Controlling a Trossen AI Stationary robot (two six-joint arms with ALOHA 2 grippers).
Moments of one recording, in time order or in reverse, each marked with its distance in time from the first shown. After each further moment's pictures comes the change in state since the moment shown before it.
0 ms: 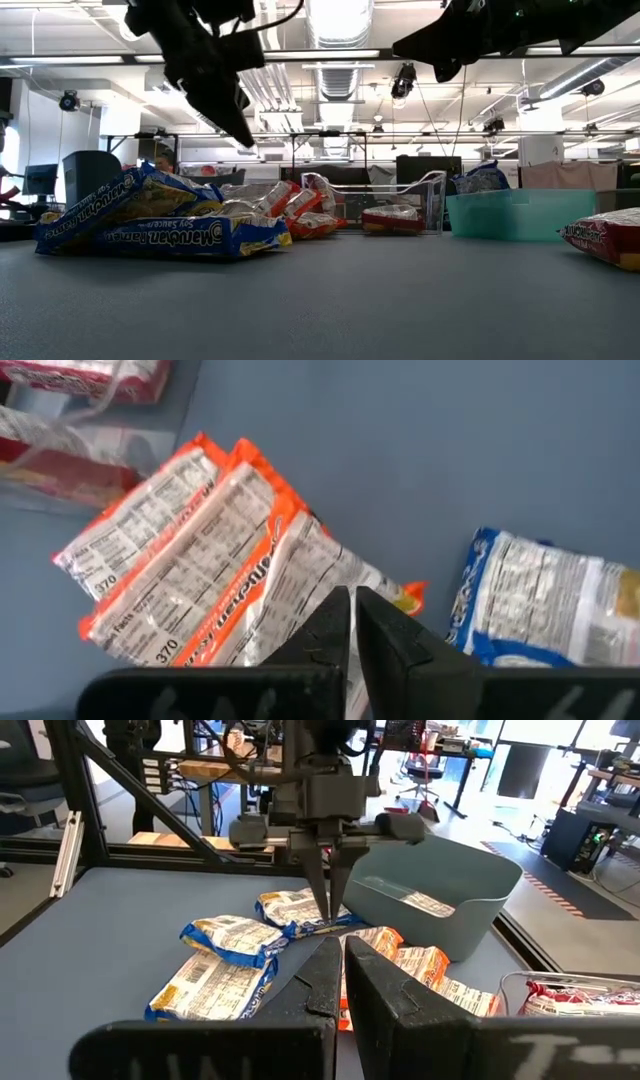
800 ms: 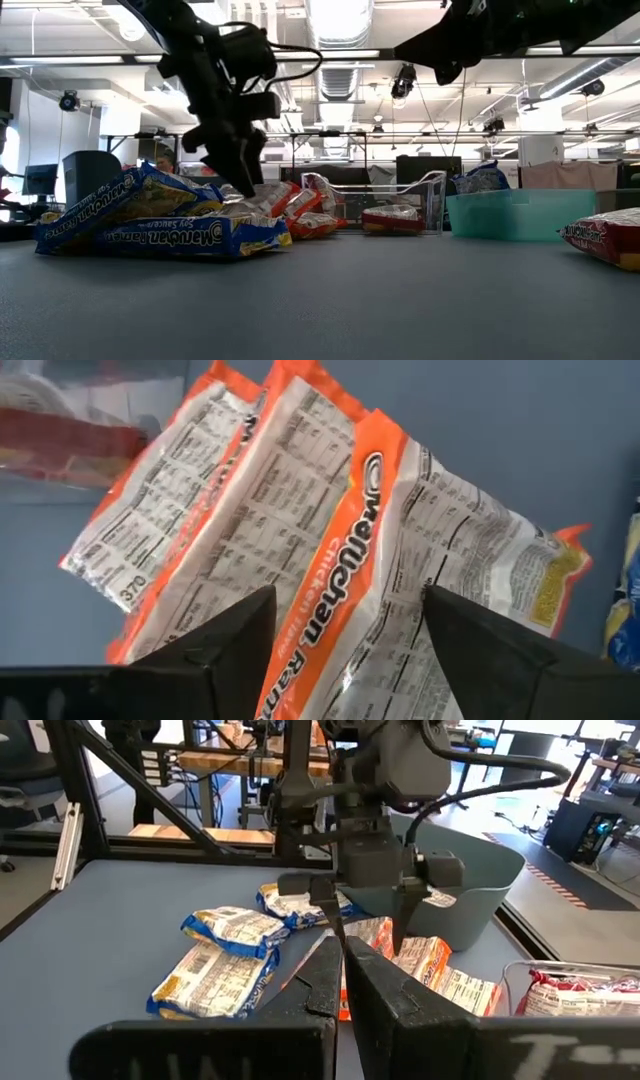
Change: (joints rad) left arm 0.140 0.194 -0.001 0.065 0.013 0.278; right arm 0.000 0.000 0.000 -0.022 0.000 0.008
